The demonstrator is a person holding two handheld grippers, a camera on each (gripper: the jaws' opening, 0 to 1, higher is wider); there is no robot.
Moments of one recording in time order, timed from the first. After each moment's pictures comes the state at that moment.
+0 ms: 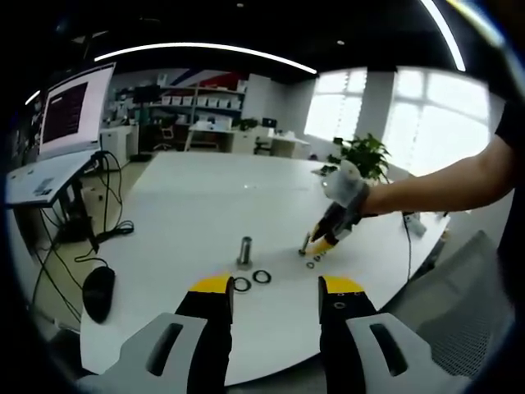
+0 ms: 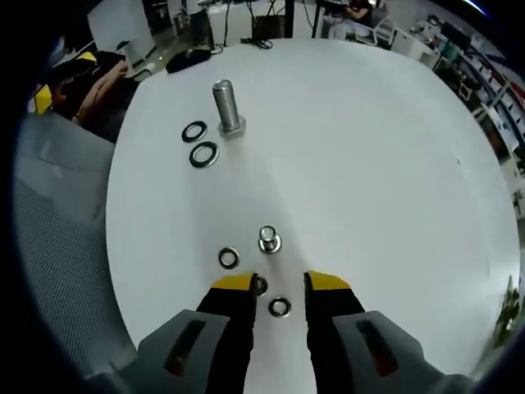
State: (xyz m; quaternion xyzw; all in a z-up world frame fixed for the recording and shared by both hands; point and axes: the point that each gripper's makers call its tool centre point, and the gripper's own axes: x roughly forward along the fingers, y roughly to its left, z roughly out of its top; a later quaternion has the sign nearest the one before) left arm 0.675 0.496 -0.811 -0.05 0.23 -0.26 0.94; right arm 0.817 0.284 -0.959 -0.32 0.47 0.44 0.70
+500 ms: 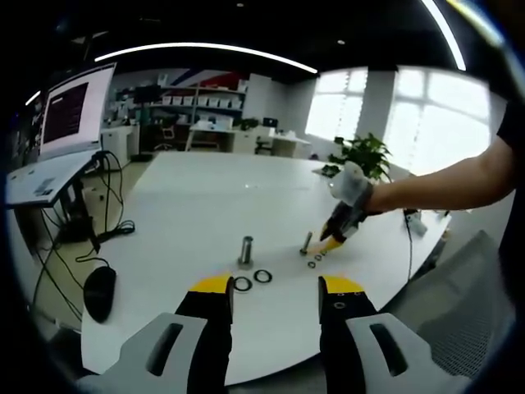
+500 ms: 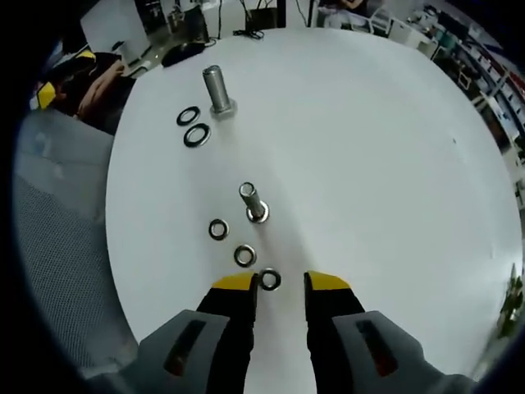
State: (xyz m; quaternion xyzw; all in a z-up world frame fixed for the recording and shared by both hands) left arm 0.675 0.497 -0.811 -0.05 0.23 -0.25 0.94; right arm 0.815 0.260 -0.965 -0.32 0.49 0.44 0.68
